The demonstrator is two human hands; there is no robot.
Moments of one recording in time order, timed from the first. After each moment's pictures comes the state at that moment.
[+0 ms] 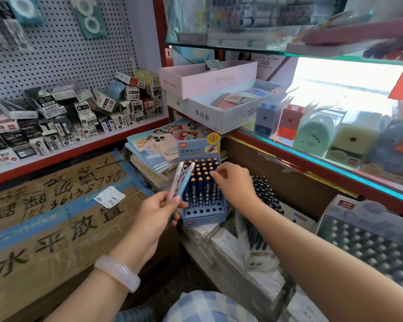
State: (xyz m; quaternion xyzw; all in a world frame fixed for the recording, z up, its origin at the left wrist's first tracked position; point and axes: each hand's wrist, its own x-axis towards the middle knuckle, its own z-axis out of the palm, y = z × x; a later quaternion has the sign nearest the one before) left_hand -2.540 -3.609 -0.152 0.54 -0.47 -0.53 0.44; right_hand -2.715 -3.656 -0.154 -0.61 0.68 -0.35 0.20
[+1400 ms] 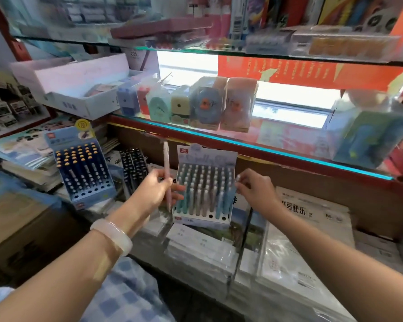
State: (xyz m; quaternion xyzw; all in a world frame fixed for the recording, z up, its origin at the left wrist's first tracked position) left_hand -2.731 -3.472 -0.130 0.43 -0.62 -0.61 0.25; right_hand -2.941 -3.367 -0.173 -0.47 0.79 -0.36 0.12
